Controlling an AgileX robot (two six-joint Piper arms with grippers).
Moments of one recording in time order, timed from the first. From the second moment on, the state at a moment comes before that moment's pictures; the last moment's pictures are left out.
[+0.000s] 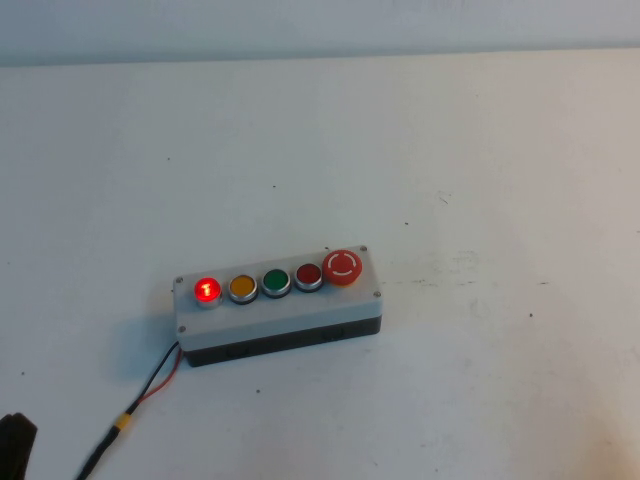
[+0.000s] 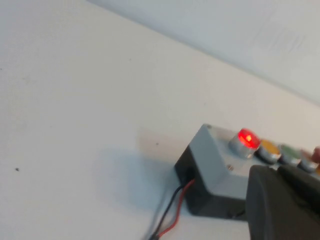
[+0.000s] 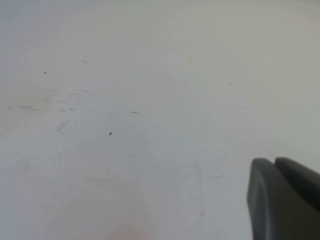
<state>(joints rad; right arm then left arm) -0.01 -0.01 0.03 0.25 0.34 -0.21 -0.22 -0.01 0.03 -0.07 0.23 -0.27</state>
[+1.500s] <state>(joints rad) -0.01 -0.01 0.03 0.25 0.34 -0.21 -0.34 1.58 -1.28 -0.15 1.14 0.20</state>
